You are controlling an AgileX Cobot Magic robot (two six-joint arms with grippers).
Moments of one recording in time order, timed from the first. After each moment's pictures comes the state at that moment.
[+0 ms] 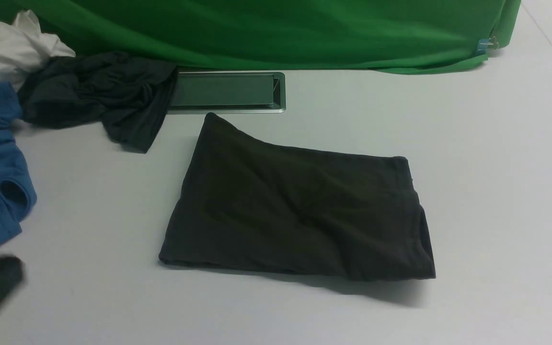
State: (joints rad) right arm 0.66 0.39 -0.61 -0.13 0.67 0.09; left arm 0.01 0.21 -0.49 -0.34 0.71 0.42
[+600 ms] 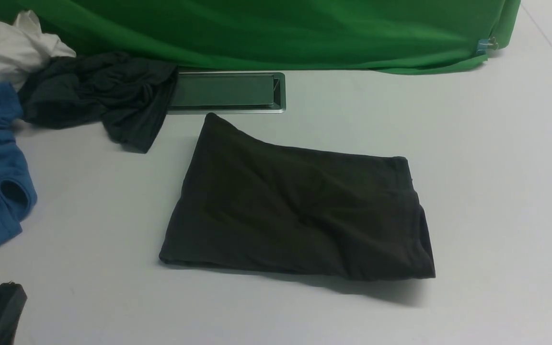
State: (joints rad) right arm 0.66 0.39 -0.61 -0.13 0.67 0.09; left arm -0.01 0.00 0.01 -0.10 0.26 0.13
